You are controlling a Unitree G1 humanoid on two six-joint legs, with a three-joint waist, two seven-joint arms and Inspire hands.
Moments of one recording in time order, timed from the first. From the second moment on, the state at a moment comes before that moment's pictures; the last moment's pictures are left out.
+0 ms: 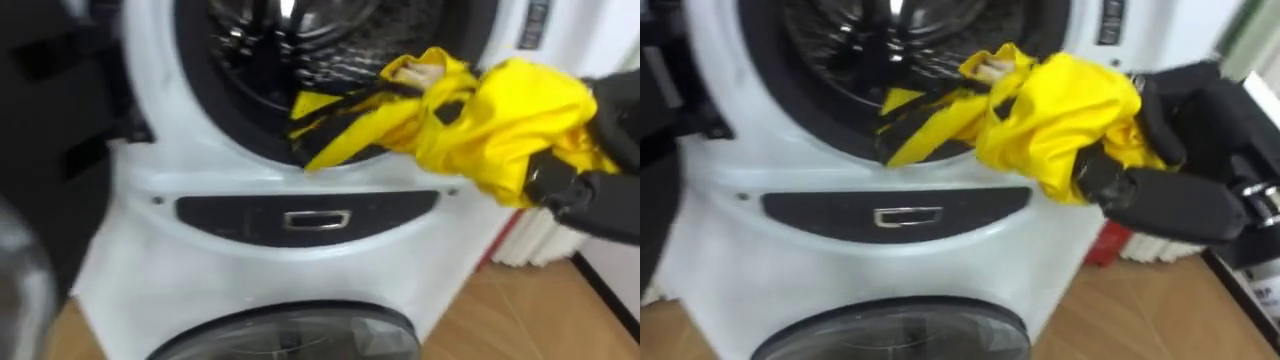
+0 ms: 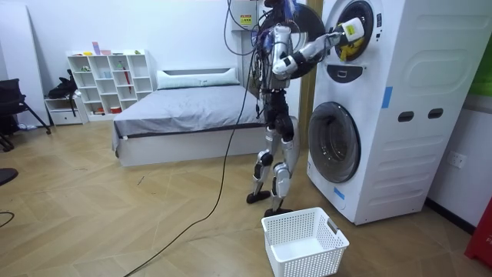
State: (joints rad) left arm 0.27 0.25 0.19 1.08 0.32 0.07 0.21; right arm 0.19 -0.50 -0.44 -0.64 0.52 0.15 0.39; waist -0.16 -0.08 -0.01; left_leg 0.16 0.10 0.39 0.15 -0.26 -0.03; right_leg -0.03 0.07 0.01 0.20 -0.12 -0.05
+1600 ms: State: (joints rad) left arm 0.03 0.24 -0.18 1.15 0.02 0.04 0.15; right arm 0.11 -0.34 -0.22 0.81 0.40 0.03 0.02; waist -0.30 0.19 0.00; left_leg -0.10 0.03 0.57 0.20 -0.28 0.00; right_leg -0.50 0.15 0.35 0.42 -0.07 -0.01
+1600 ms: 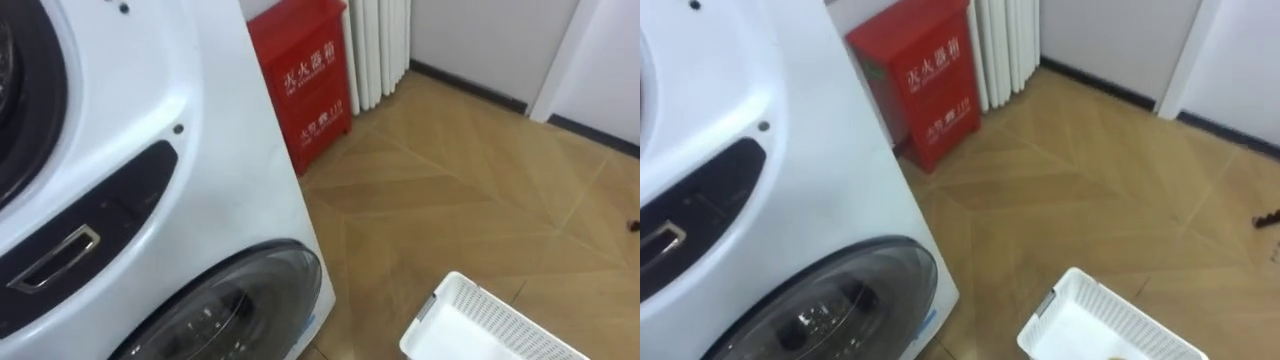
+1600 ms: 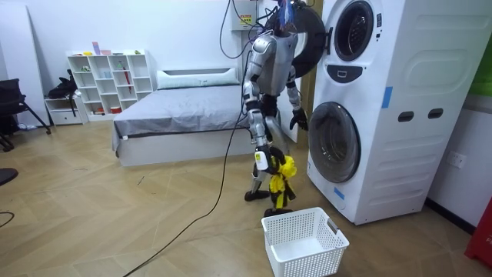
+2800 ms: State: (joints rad) left arm 0.01 0.22 -0.30 1.16 -0.13 0.06 0.19; right arm 0.07 -0.36 -0.18 0.89 0.48 0.00 -0.03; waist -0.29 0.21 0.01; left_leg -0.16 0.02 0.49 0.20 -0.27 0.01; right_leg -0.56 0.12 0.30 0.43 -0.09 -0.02
